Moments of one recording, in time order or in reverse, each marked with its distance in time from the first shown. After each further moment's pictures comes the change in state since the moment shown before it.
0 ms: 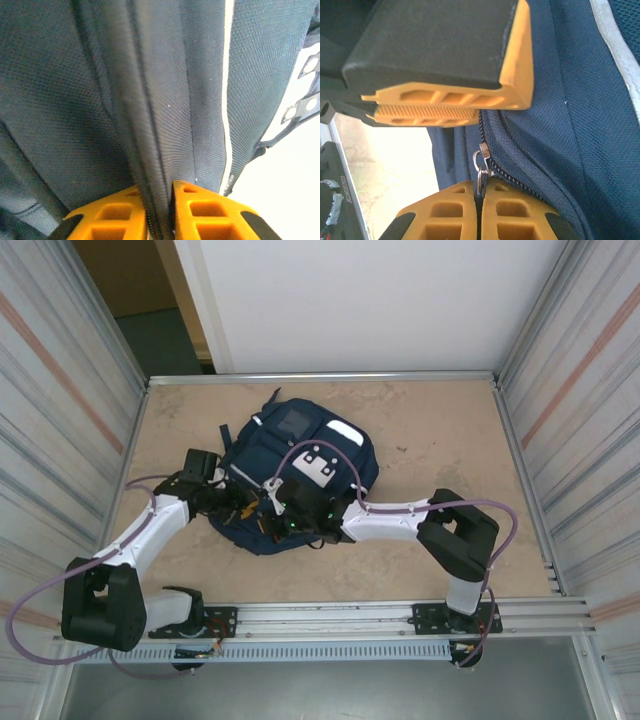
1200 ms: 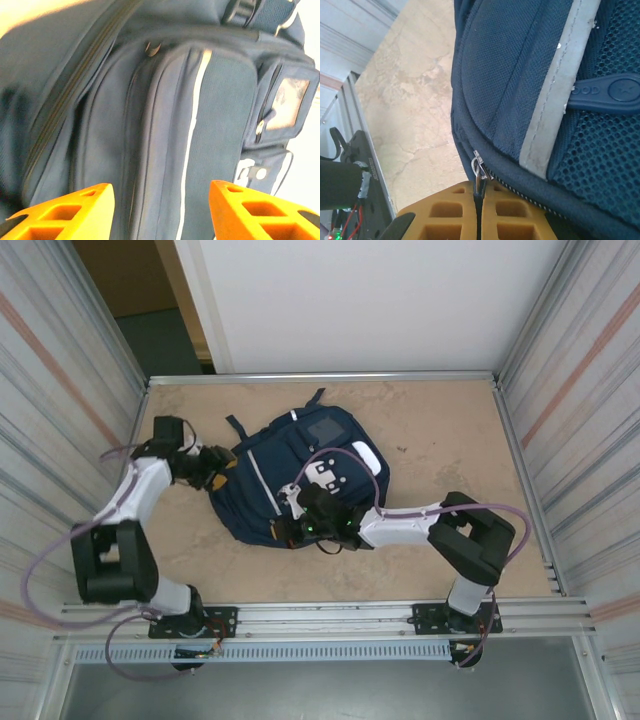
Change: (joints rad) left arm 0.238 0.159 0.234 -0.095 0.044 0.229; right arm -0.047 -0.058 -0.174 0.156 -0.137 0.112
